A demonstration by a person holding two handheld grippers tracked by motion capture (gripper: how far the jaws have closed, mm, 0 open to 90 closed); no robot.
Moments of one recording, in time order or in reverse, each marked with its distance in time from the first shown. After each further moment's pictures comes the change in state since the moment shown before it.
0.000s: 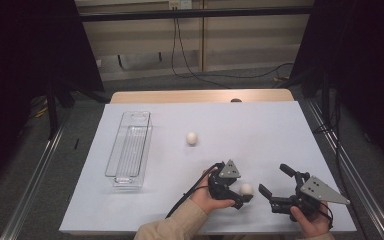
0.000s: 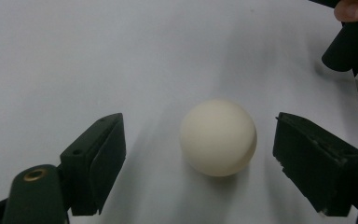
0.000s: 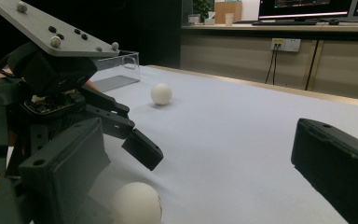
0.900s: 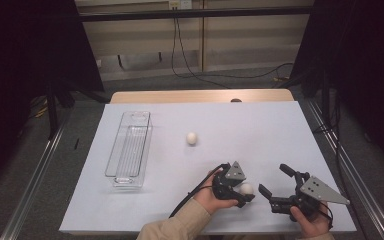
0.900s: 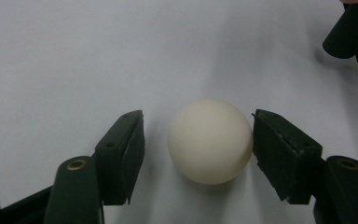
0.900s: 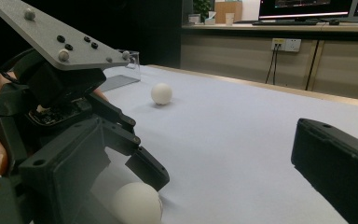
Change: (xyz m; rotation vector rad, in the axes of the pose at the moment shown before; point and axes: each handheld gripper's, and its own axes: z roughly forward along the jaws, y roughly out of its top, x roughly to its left) left arm -0.003 0.005 0.010 0.054 -0.021 0.037; right arm 0.000 0.000 0.000 0.001 0.000 -0.002
